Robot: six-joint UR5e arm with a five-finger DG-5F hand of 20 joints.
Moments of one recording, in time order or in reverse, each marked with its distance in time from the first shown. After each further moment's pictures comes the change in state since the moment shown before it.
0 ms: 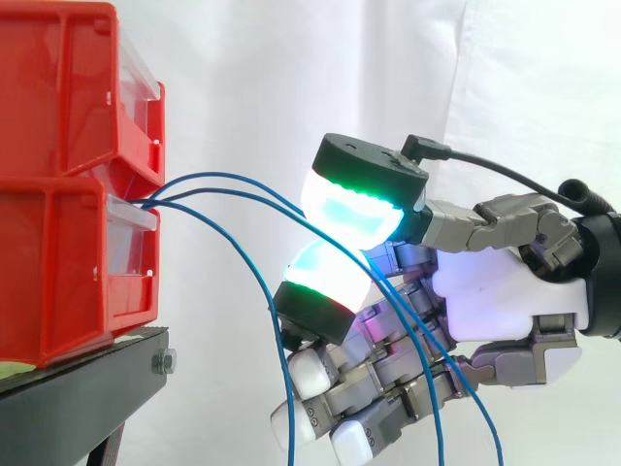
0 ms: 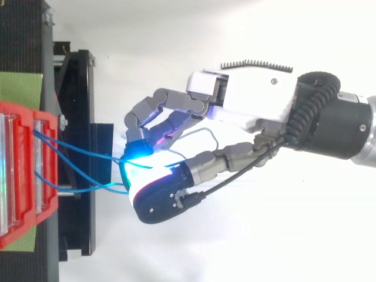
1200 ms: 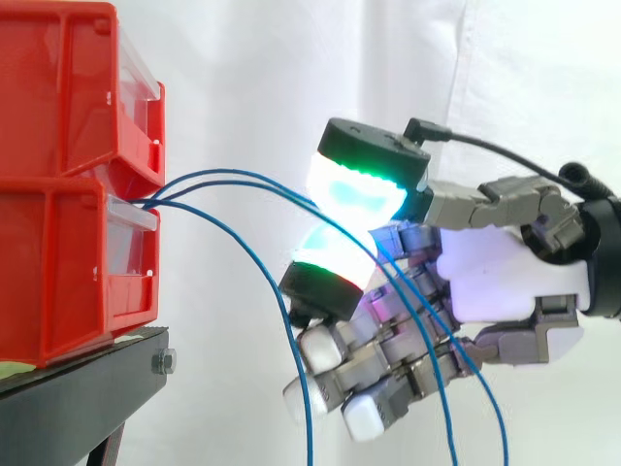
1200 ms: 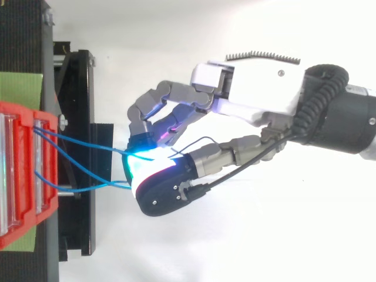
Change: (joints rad) arm -0.010 0.024 0.000 -0.029 -0.005 -0.005
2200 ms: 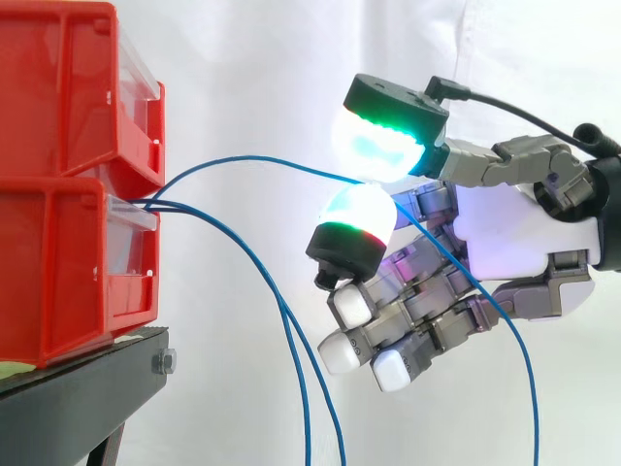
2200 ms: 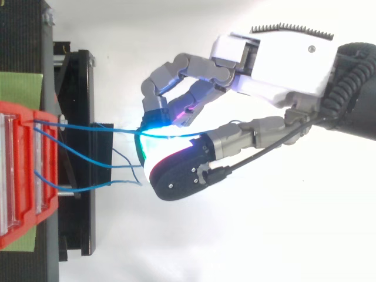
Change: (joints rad) arm -0.007 0.042 -0.004 -0.059 0.041 -0.048
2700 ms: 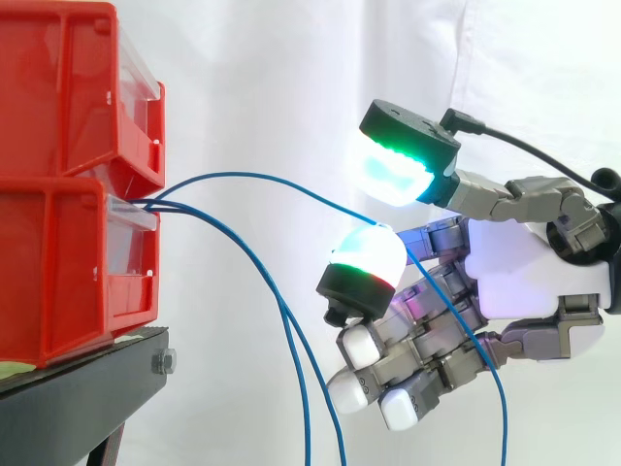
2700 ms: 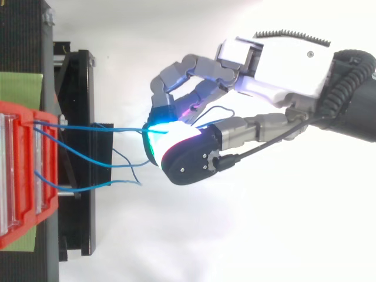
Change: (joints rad) arm 0.006 0.000 -0.085 0.122 0.044 -0.001
